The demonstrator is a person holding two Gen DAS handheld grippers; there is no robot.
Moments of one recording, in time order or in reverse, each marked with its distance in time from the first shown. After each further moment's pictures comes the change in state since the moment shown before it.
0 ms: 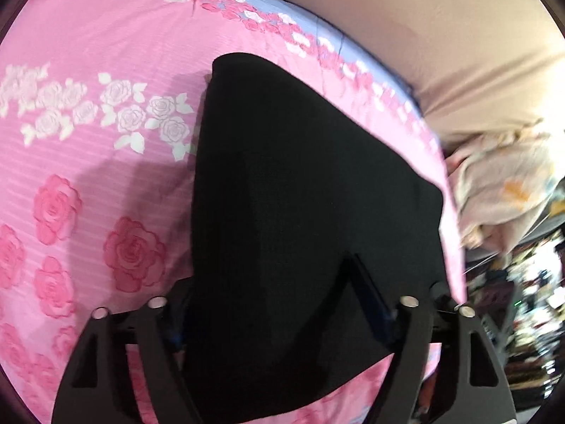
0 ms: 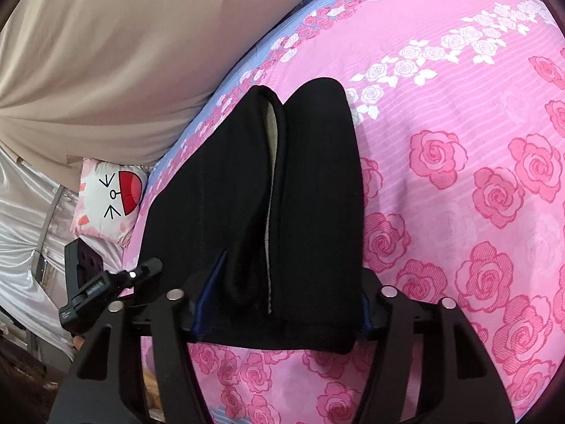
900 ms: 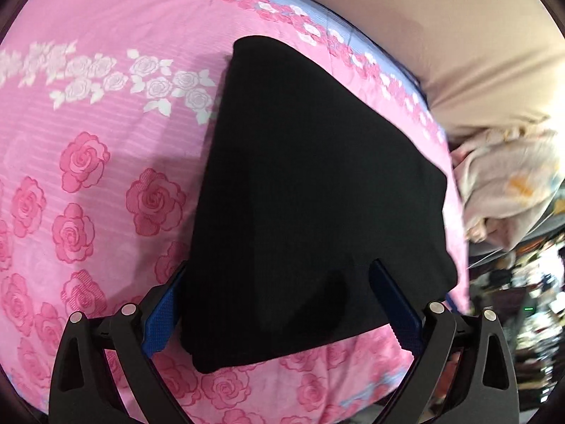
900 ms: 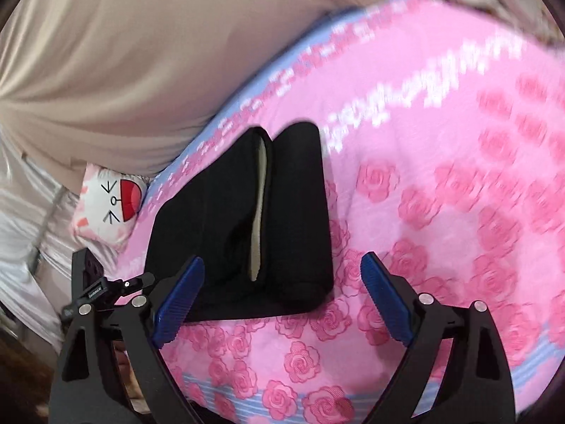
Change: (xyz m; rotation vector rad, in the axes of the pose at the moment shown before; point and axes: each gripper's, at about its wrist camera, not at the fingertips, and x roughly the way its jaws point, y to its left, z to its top) left arm -0.017 0.004 -0.024 -0.027 0.042 0.042; right arm -0.044 -0.016 -0.007 0.013 -0.039 -0.001
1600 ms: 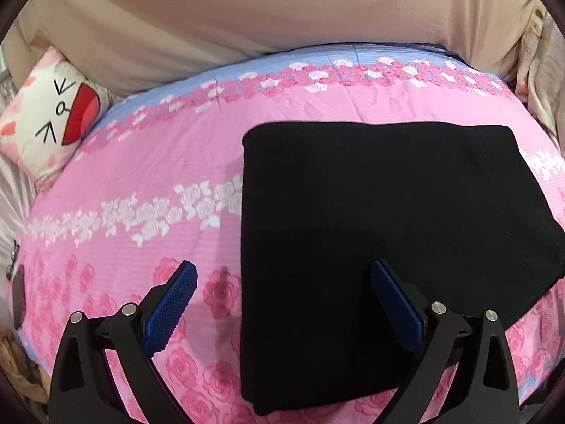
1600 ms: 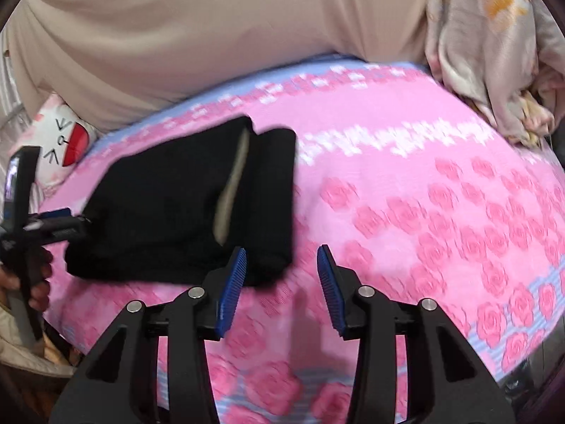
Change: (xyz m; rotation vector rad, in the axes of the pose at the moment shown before) left arm 0.009 -0.071 -0.014 0.436 -0.259 0.601; right arm -0.023 0.032 -0.047 -0.366 -0.134 -0.367
